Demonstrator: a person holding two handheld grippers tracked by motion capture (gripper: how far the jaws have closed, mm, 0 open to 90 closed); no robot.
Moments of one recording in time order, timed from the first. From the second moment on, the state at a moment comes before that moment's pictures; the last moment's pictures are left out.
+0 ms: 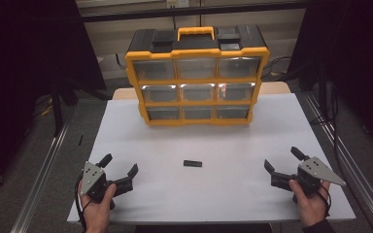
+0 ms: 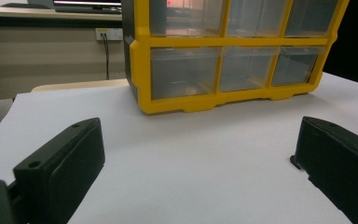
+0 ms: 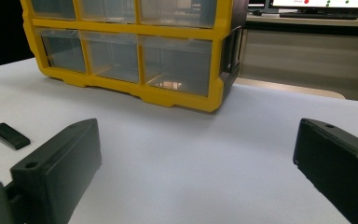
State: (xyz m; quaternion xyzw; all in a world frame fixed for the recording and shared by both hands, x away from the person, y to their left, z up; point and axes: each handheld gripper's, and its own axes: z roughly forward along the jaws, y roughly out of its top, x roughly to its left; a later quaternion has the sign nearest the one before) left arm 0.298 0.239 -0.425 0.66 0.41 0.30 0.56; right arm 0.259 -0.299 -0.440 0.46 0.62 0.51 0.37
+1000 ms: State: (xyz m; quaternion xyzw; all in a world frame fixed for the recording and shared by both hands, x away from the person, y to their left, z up) left arm 0.295 0.229 -0.430 0.66 0.40 0.30 0.56; right arm 0.286 -0.278 -0.447 0.45 0.64 0.51 0.35
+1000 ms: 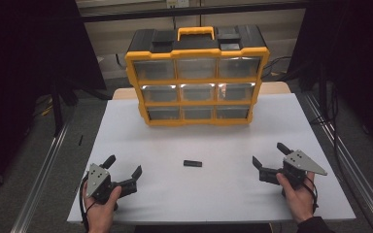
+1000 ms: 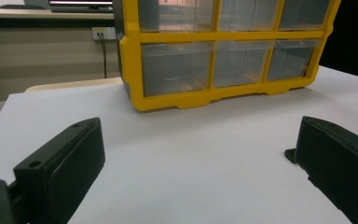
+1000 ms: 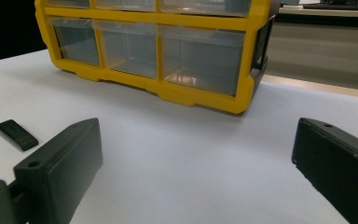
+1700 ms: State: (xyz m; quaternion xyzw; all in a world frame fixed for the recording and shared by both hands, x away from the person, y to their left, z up) left arm 0.295 0.226 -0.429 0.67 0.40 0.30 0.55; right arm 0.305 -0.267 -0.446 0.43 0.65 0.52 0.35
